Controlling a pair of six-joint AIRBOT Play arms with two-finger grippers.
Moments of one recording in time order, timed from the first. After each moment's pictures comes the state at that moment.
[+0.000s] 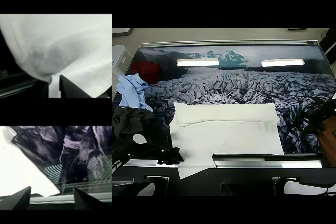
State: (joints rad) left arm 0.11 -1.06 0.35 0.98 -1.24 -1.39; right arm -0.46 -1.52 1.28 -1.36 1.65 1.54
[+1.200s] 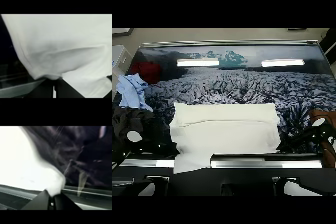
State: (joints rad) left arm 0.12 -0.98 0.44 1.03 -1.22 -1.39; right arm -0.46 -1.39 0.74 -1.18 1.42 1.36
